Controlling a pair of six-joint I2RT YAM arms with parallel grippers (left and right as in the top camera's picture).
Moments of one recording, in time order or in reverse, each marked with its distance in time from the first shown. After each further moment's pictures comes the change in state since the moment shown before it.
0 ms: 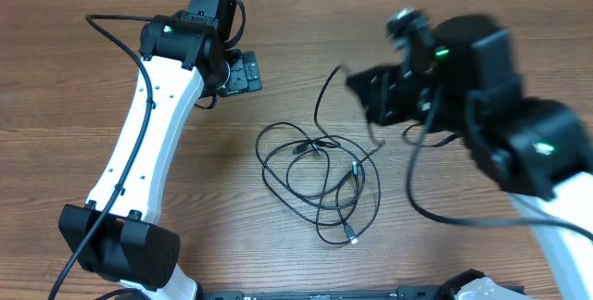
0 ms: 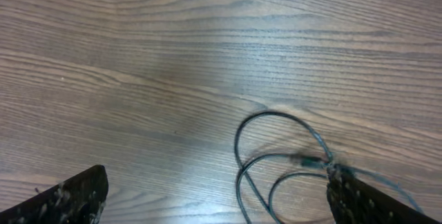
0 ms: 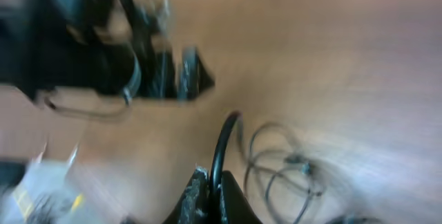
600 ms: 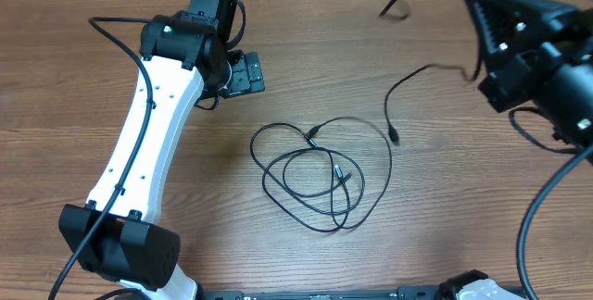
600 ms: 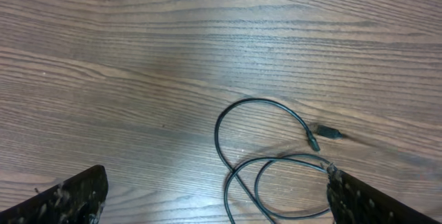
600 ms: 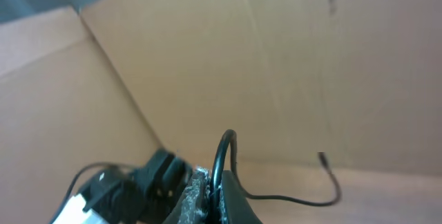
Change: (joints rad) left arm -0.001 0.000 0.000 -0.006 0.047 0.000; right arm -0.090 -0.026 0.528 0.006 0.190 -0.035
